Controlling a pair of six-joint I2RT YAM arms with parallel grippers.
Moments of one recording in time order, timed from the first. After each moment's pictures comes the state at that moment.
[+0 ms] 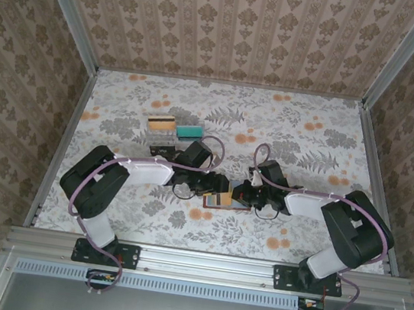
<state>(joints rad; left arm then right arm) -0.80 1.71 0.86 -0.09 0.50 -0.83 0.48 1.54 0.54 0.09 -0.51 0.84</state>
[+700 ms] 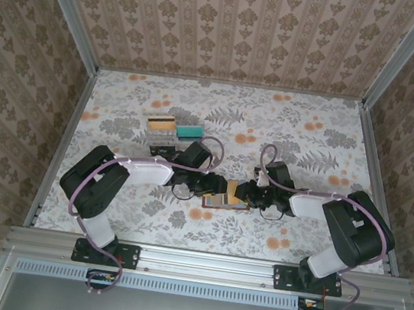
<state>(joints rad) -0.80 1.71 0.86 -0.10 0.50 -0.83 0.42 1.56 0.50 0.18 -0.59 0.83</state>
